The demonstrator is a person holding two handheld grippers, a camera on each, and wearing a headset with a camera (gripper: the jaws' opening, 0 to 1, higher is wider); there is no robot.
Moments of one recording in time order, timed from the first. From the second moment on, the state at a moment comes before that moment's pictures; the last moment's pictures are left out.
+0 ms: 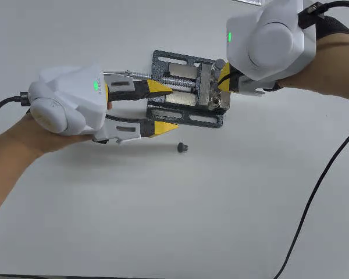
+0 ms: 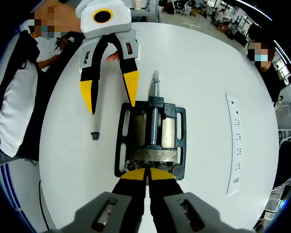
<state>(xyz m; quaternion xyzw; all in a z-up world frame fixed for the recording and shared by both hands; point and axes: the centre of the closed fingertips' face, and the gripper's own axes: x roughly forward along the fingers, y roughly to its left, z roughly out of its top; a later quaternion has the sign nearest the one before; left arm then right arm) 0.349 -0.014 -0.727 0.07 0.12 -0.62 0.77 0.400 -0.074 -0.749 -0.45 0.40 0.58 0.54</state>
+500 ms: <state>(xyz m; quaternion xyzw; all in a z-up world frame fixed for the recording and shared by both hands) 0.347 -0.014 -0.726 0.07 0.12 -0.62 0.77 0.400 -0.076 -0.749 -0.44 0.41 0.58 0.55</state>
